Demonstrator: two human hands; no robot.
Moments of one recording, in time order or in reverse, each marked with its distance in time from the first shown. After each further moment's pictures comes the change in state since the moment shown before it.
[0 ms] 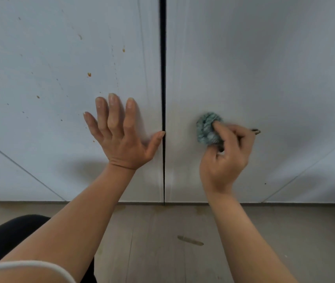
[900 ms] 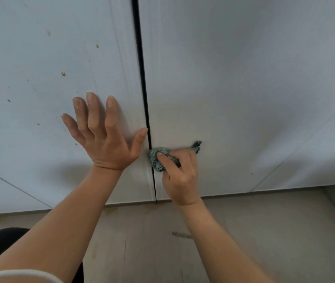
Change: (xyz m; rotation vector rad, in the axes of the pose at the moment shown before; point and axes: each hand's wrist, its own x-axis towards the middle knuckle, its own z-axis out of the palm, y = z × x) left_hand -0.001 0.000 -0.001 -0.025 -0.002 0.014; right_hand -0.076 0.012 0.008 -0.112 -0.323 -0.231
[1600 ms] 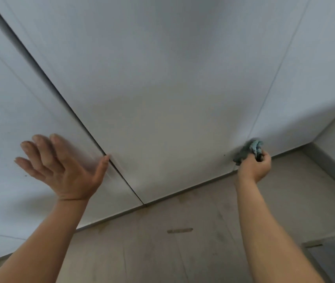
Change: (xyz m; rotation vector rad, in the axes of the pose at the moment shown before) left_hand -0.030 -0.006 -0.009 0.020 -0.203 0.142; right_hand -0.067 0.215 -0.120 0.099 0.726 1.433
